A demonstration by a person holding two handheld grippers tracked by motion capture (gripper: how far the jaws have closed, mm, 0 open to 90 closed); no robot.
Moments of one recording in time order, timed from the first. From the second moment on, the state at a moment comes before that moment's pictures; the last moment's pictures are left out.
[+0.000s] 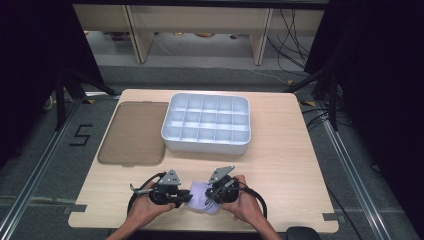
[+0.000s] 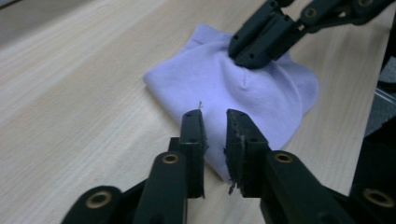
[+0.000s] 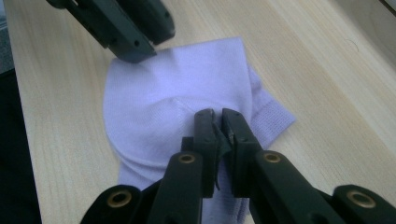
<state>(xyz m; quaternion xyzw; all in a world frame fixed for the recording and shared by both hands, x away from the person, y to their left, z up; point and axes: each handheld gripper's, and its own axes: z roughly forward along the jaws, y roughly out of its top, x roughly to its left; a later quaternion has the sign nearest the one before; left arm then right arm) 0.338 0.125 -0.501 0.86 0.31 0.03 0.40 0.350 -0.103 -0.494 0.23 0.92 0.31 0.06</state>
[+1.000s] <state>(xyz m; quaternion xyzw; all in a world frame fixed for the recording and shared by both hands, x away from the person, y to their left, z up) 0.344 0.121 -0.502 0.85 0.34 0.02 0.41 0.339 -0.110 -0.477 0.22 0.90 0.37 0.06</state>
